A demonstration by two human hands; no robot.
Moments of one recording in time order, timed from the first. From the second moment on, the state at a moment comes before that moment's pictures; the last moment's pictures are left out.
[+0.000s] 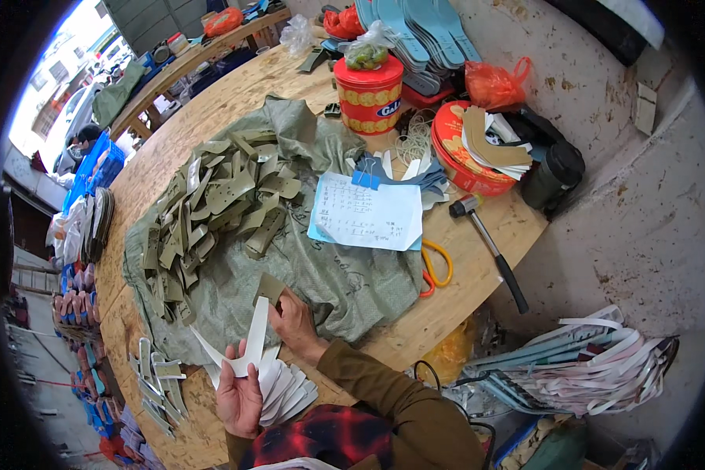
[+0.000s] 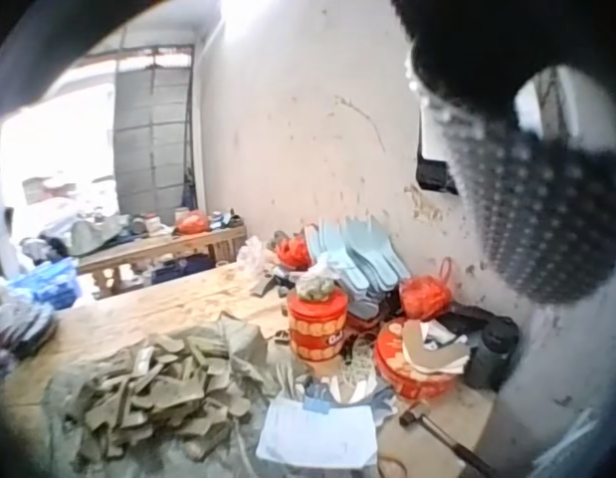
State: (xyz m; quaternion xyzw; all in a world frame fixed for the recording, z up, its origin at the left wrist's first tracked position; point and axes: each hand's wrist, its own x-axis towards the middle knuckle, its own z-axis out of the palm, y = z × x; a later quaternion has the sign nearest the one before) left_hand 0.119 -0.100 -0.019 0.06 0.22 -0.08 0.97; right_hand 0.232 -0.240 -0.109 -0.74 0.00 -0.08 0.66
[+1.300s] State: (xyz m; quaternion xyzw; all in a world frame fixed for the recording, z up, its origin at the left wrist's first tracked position) left_hand 0.021 -0.031 -0.005 0.17 0.15 -0.02 0.97; right_hand 0.133 -0.174 0.034 -0.74 -0.46 0.08 0.49
